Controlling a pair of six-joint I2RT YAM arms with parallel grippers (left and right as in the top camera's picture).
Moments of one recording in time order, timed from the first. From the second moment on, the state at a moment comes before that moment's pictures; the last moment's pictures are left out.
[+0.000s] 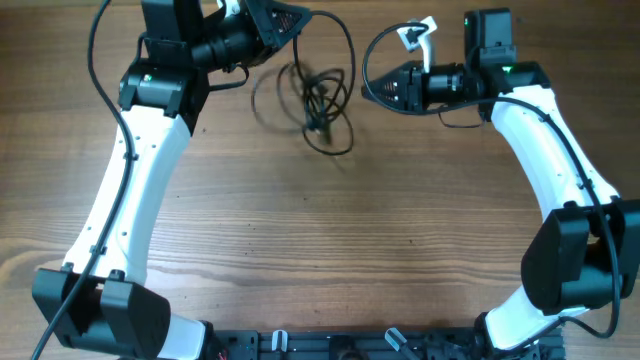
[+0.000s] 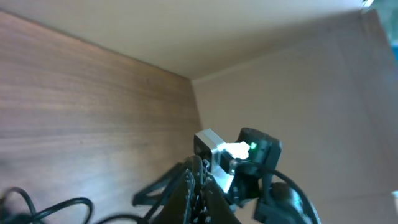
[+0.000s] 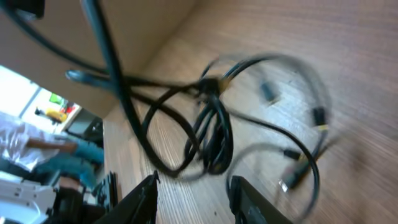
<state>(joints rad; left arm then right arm) -0.17 1.64 1.56 -0.26 0.81 -0.88 0.12 1.81 1.47 -0.58 -1.09 -0.11</state>
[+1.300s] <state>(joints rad) -0.23 1.81 1.57 -1.09 0.13 -0.57 0.48 1.82 1.47 -0.77 -0.53 0.08</state>
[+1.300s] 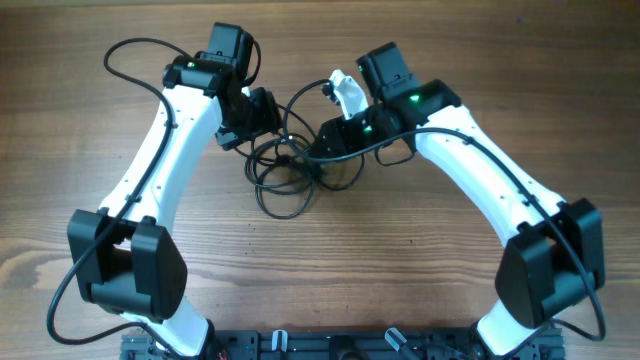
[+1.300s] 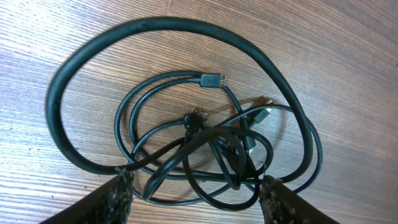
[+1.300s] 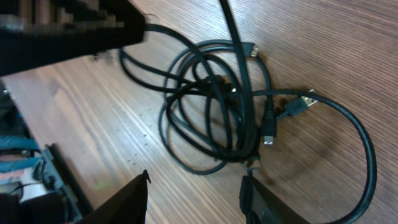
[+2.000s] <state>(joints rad) -0.27 1.86 1.57 -1.09 0.10 -0.59 0.48 2.04 1.47 -0.51 -0.45 0.19</state>
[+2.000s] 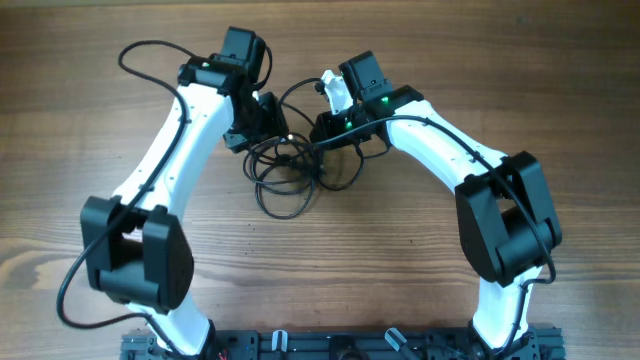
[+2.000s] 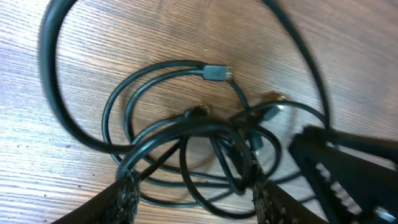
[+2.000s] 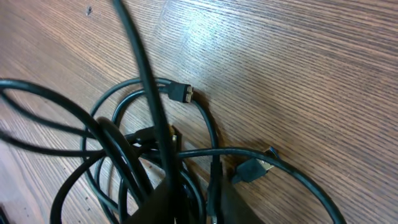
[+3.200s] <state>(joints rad) -0.33 2.09 1.48 -0.72 0.36 -0.78 0.31 1.61 1.47 -0.53 -0.52 0.21</state>
